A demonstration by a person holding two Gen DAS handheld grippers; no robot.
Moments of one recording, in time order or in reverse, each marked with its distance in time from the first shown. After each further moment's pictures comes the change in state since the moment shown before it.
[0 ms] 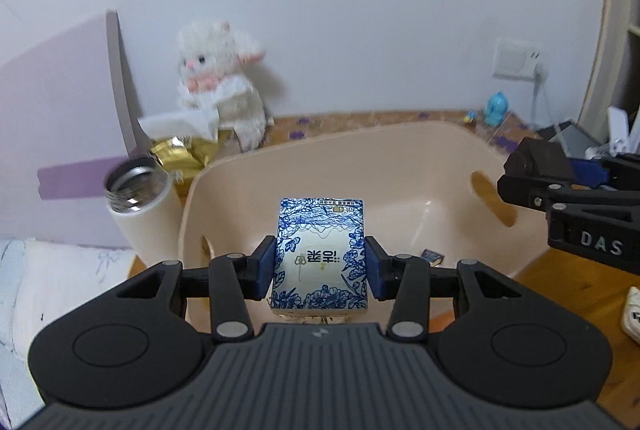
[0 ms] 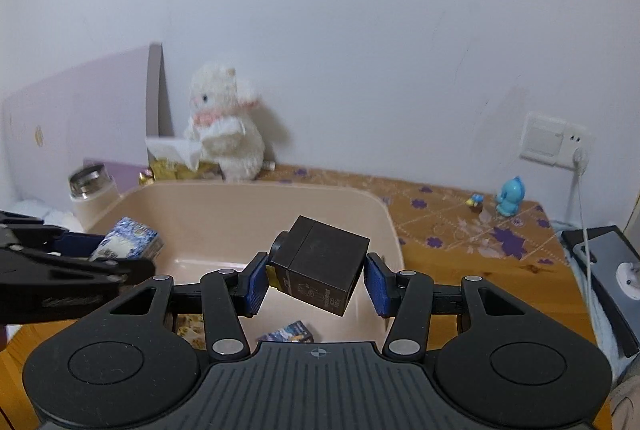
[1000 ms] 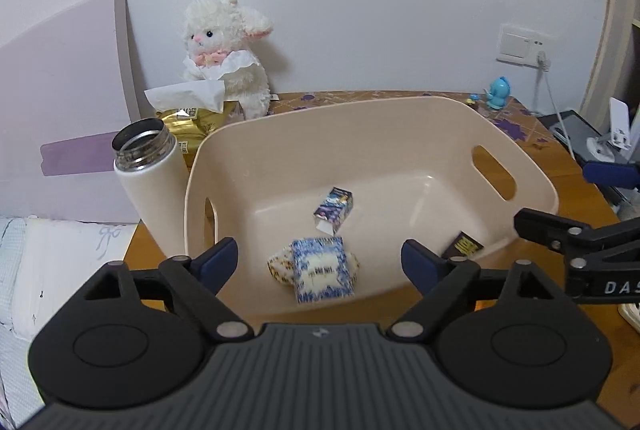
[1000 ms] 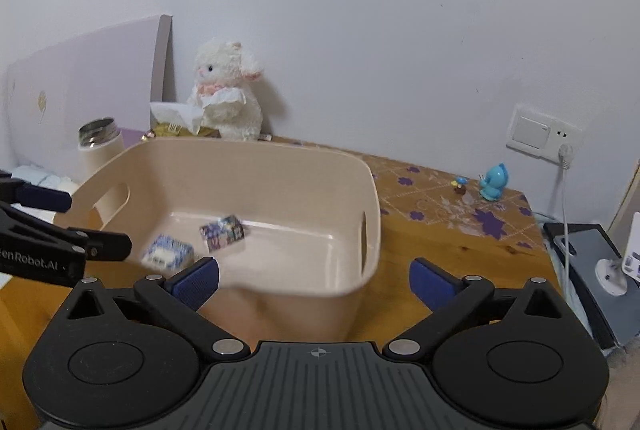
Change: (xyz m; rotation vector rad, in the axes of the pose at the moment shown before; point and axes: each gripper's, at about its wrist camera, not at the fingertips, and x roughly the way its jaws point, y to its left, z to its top) left arm -0.019 0.003 -0.022 -0.014 0.028 -0.010; right arm -0.050 -0.005 -0.038 -0.062 0.025 -0.020
